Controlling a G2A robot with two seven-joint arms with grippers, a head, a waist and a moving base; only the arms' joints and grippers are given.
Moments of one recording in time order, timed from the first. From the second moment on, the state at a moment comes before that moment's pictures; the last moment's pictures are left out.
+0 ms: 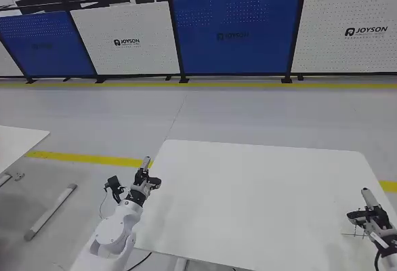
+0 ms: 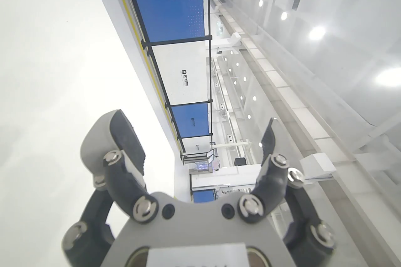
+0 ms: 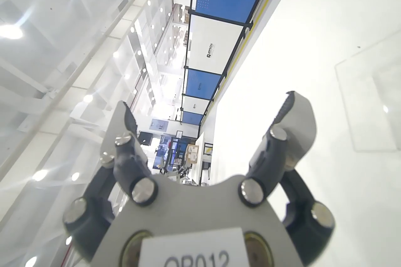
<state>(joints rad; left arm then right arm) 1.73 -1.15 -1.60 -1.80 -0.42 0.00 0.00 -1.76 -1.12 1.73 -1.83 0.25 0.01 0.35</state>
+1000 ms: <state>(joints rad) 1.73 -1.15 -1.60 -1.80 -0.42 0.00 0.00 -1.64 -1.03 1.93 -1.83 -0.01 0.05 1.09</state>
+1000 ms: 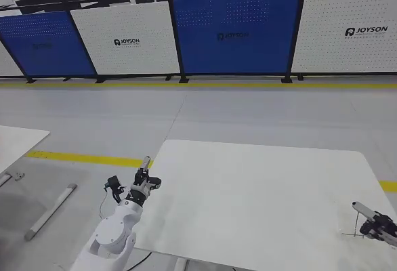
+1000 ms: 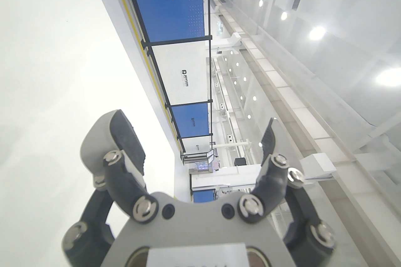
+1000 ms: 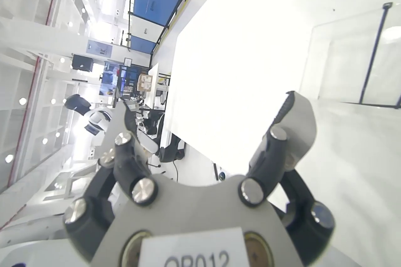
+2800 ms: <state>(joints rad) 1.73 -1.15 -1.60 -1.80 -0.42 0.00 0.00 -1.49 -0.75 1.78 -1.67 -0.20 -0.07 1.39</state>
